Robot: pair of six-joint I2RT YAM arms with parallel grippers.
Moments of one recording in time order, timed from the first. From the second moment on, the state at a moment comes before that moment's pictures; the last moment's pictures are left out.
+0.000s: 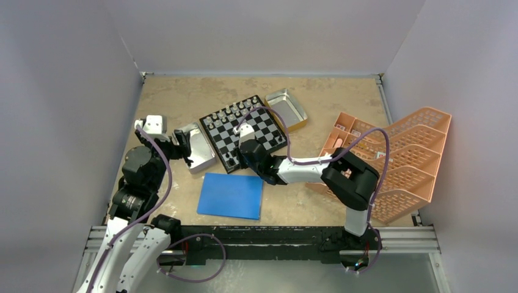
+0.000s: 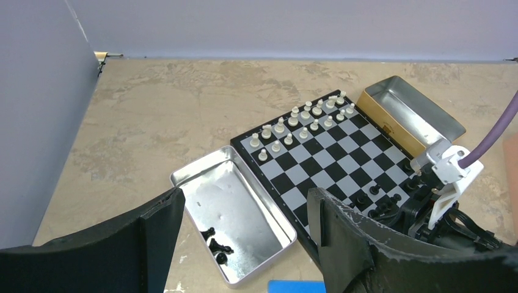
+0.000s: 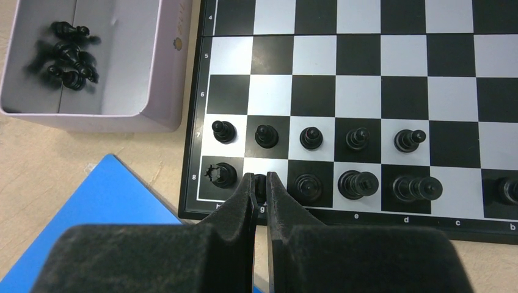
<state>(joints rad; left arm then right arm) -0.29 0.52 0.75 -0.34 -0.21 -0.10 1.01 1.85 1.03 0.30 0.32 0.33</state>
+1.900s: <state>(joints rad) -0.29 0.54 0.75 -0.34 -0.19 -0.10 1.05 1.94 1.13 0.21 0.45 0.28</state>
